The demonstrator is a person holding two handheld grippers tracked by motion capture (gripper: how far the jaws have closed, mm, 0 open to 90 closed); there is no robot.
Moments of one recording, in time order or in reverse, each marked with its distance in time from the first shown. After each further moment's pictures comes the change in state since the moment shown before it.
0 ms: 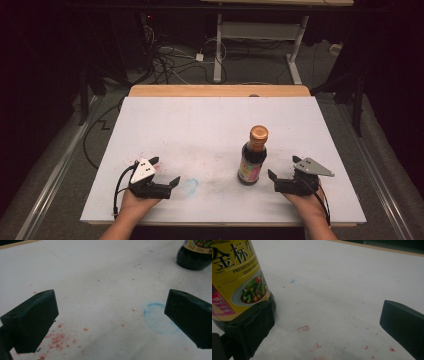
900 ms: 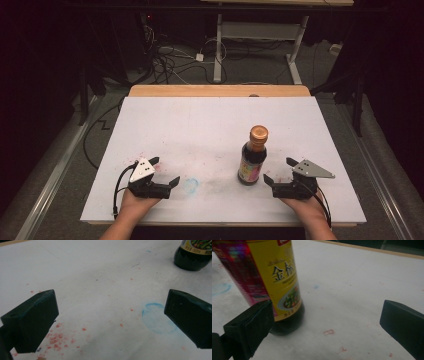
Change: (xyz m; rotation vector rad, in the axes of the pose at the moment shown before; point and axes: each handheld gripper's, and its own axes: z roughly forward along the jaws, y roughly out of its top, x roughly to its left) left arm 0.001 0.001 0.000 0.016 -0.010 -0.021; right arm 0.015 0.008 -0.012 -0.026 0.121 -0.009
